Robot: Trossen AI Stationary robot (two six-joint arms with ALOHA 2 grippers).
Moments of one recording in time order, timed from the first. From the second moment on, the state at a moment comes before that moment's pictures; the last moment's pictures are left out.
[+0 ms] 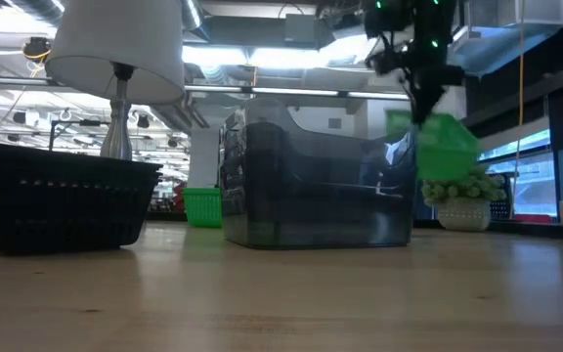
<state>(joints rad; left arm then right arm) 0.01 1.11 1.56 -0.99 -0.50 0.27 -0.37 1.47 1.30 -1.22 0.31 -0.27</state>
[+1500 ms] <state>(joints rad) 0.14 1.11 1.56 -0.98 -0.51 0.23 -0.48 1.96 1.61 -0.19 -0.24 -1.18</state>
